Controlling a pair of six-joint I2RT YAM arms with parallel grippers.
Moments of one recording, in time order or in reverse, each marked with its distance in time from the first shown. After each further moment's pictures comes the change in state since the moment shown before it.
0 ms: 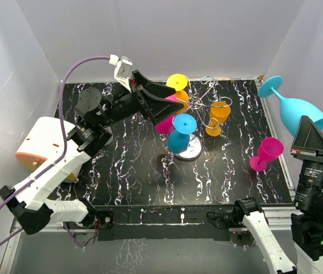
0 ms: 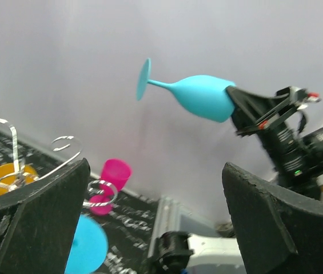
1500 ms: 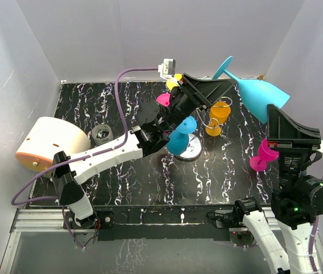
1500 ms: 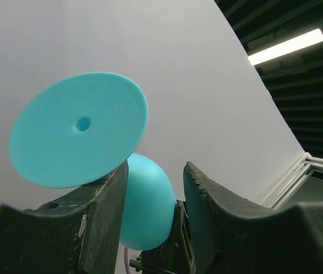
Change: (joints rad) left arm -0.333 0.470 0.232 0.571 -0.504 -0.499; right arm 0.000 0.043 -0.297 0.628 -0.428 0.299
